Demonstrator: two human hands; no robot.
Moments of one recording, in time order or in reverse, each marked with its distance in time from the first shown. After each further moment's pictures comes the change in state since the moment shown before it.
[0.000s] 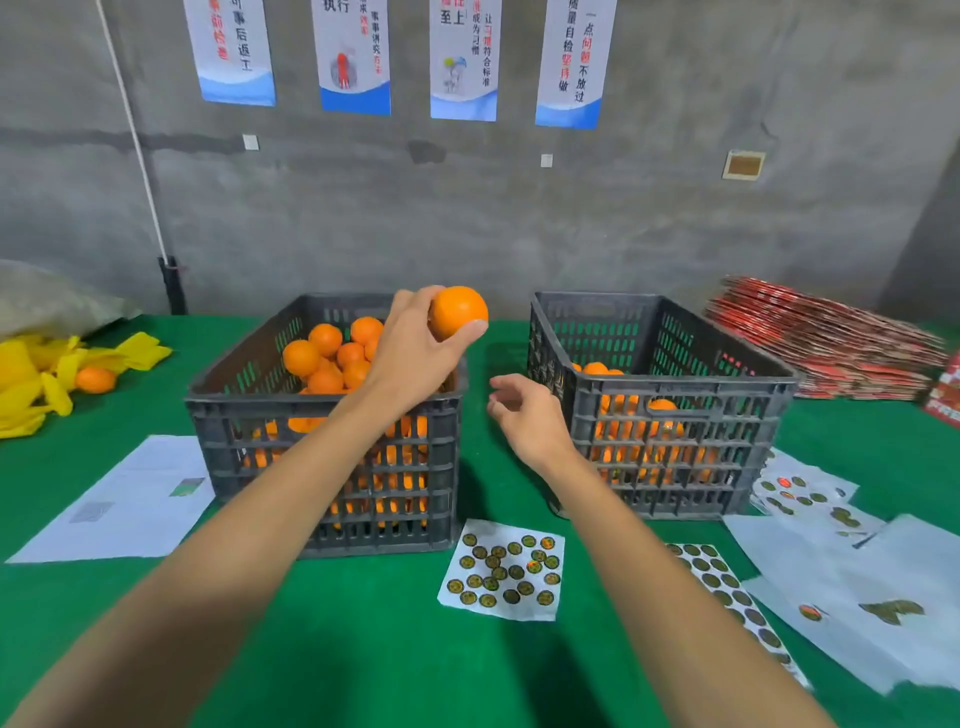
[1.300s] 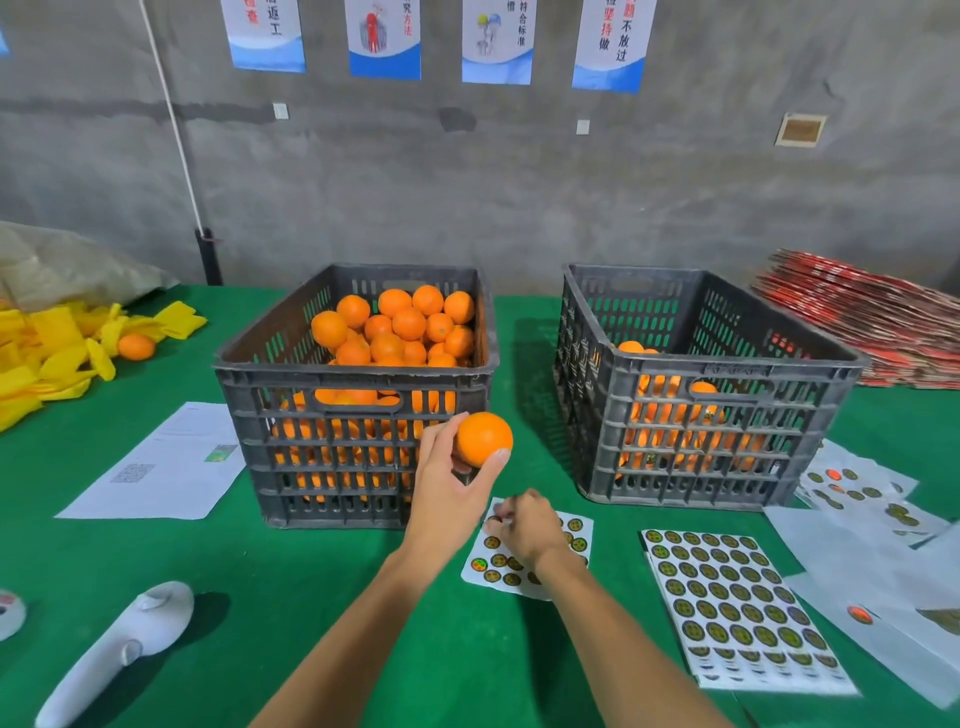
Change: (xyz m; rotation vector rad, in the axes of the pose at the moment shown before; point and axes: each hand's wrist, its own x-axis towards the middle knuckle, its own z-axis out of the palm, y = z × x) left_hand -0.159 -0.074 0.074 -0.355 0.005 -0.227; right_hand -0.073 0.107 0.100 -0.380 -0.335 0.195
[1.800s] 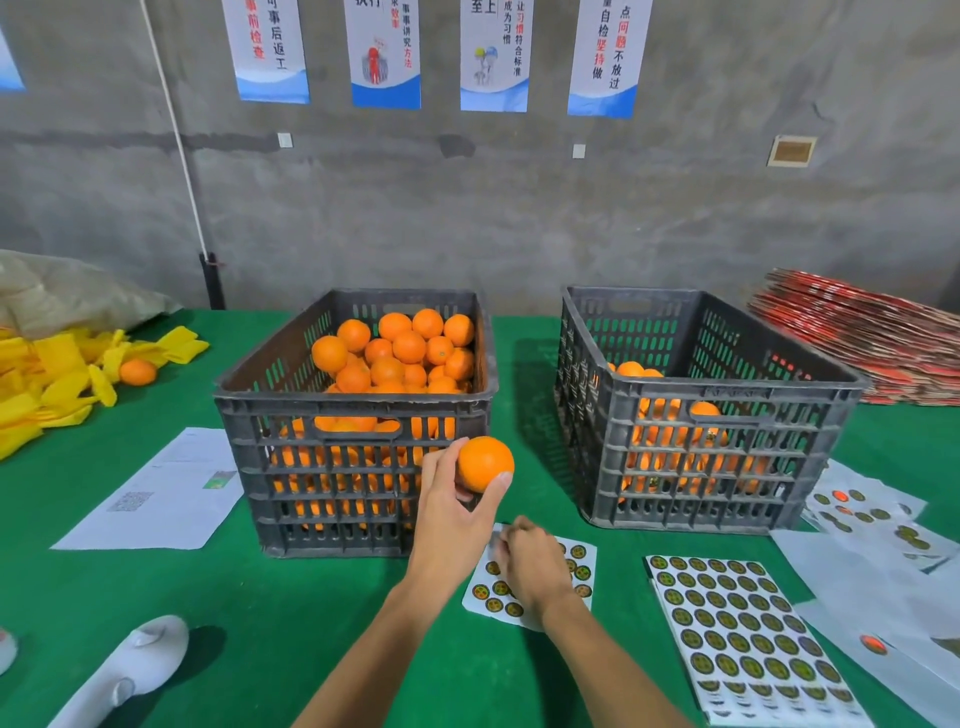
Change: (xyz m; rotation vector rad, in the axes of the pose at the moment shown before) left_hand 0.000 0.001 0.003 0.050 0.022 -0.002; right_hand -0.018 -0.009 -0.004 -0.326 0.053 -0.178
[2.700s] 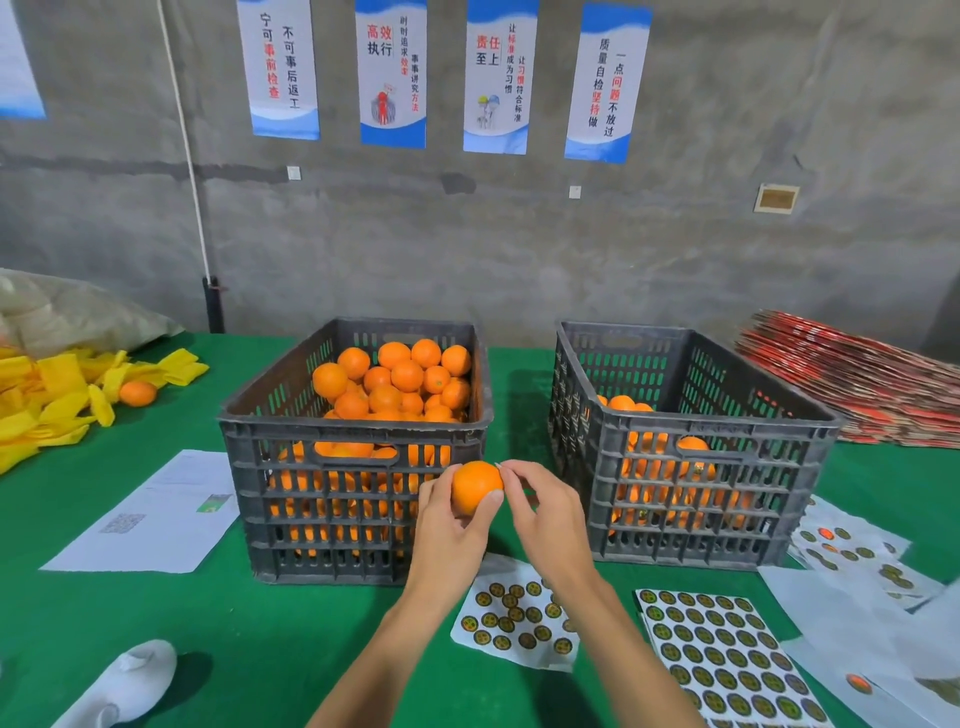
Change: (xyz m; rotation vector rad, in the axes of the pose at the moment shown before) left_hand 0.007 0.019 0.002 -0.118 -0.040 -0.153; right_hand -0.004 -0.009 -0.095 0.591 0.594 -0.186
